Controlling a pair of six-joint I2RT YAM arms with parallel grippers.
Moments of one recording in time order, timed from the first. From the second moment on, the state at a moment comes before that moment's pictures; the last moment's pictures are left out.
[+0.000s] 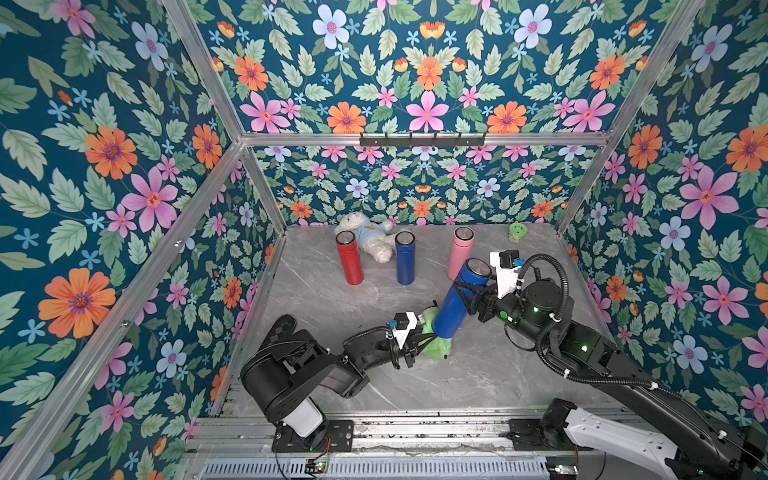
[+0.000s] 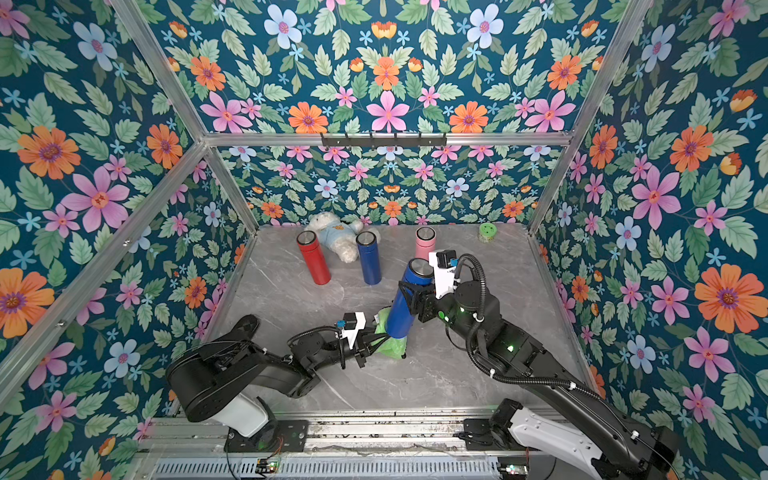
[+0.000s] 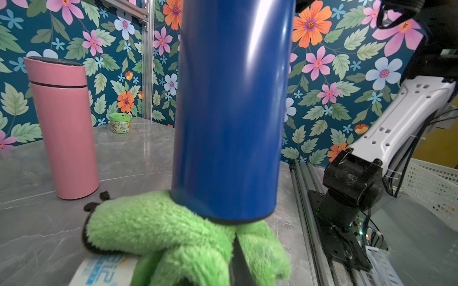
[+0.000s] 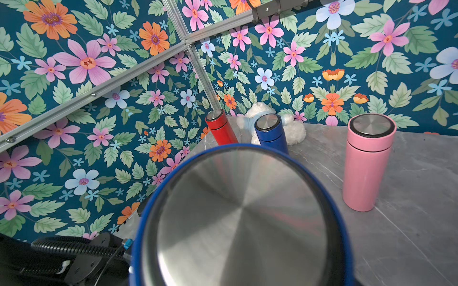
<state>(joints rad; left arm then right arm) -0.86 1.59 0.25 1.46 0.42 -0.20 0.81 0.91 0.95 -0.22 0.10 0.38</state>
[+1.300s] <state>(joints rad) -0.92 1.46 0.24 1.39 0.30 0.06 0.91 0.96 1.01 -0.16 0.16 0.40</state>
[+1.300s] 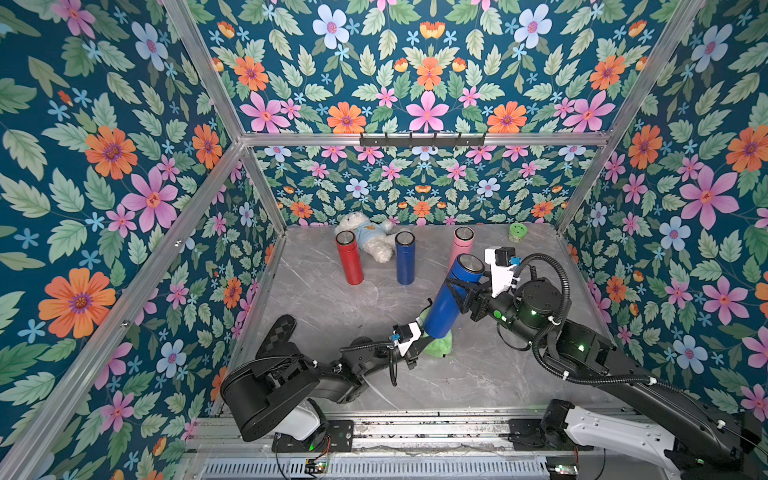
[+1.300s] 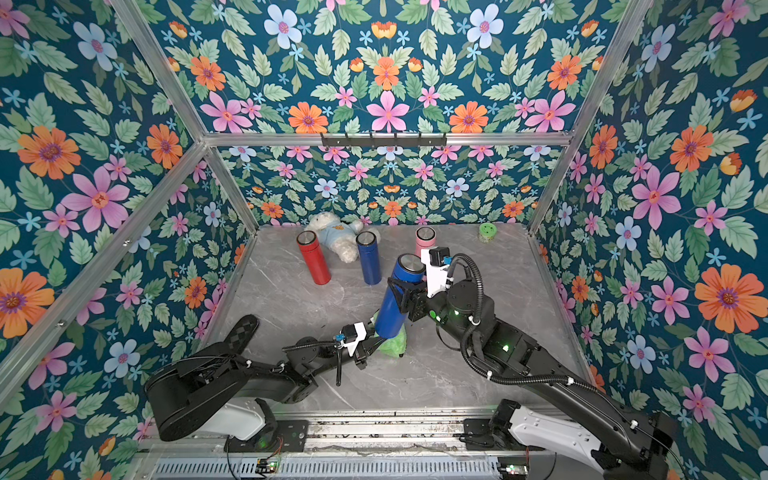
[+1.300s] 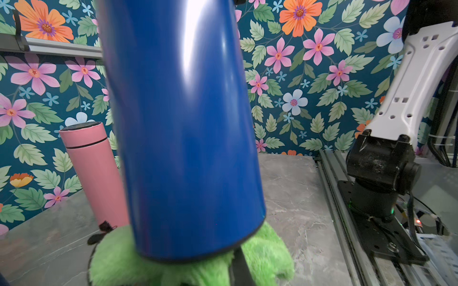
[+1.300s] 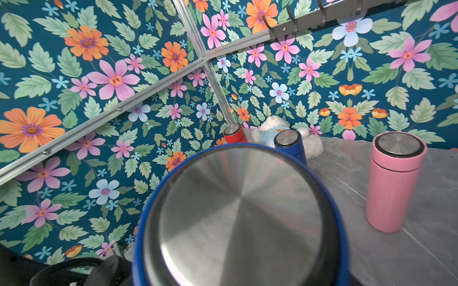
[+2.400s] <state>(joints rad) -0.92 1.42 0.23 1.36 0.28 0.09 0.91 1.01 1.08 -0.21 0.18 0.39</state>
